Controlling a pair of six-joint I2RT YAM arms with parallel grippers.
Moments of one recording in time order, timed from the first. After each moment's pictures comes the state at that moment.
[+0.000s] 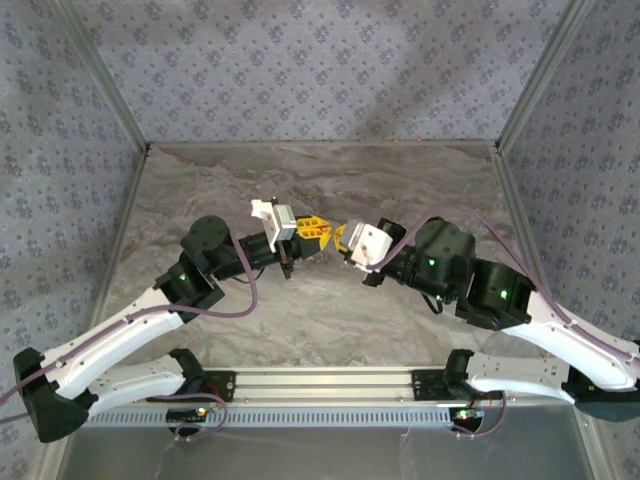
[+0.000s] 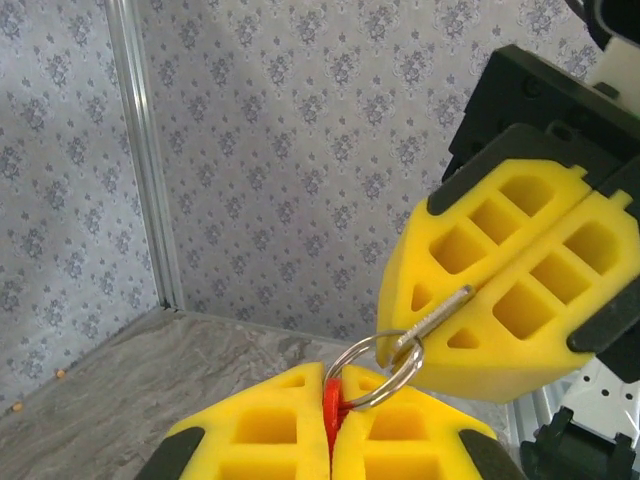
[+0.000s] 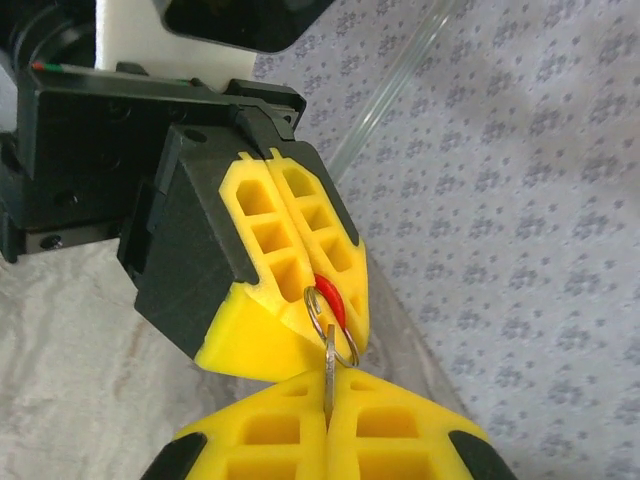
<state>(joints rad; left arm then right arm) -0.89 0.97 0.92 0.17 0.38 -0.06 1.15 0.93 1.25 -0.50 0.20 -0.54</state>
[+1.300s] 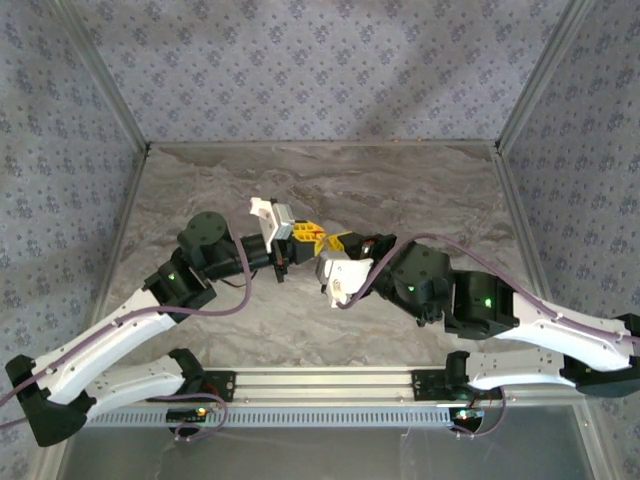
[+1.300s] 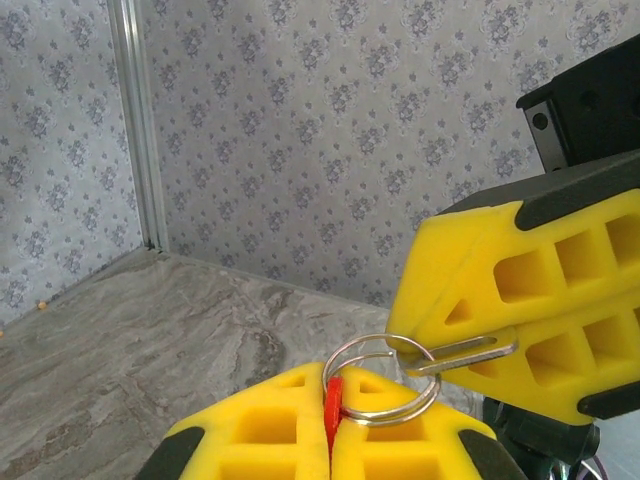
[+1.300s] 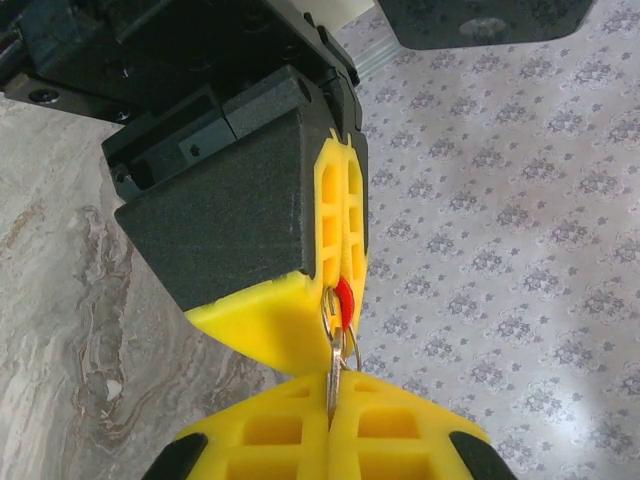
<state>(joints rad) -0.88 0.94 0.97 -0.02 0.40 -0.09 1.35 1.02 1.28 -0.53 0.53 -0.87</state>
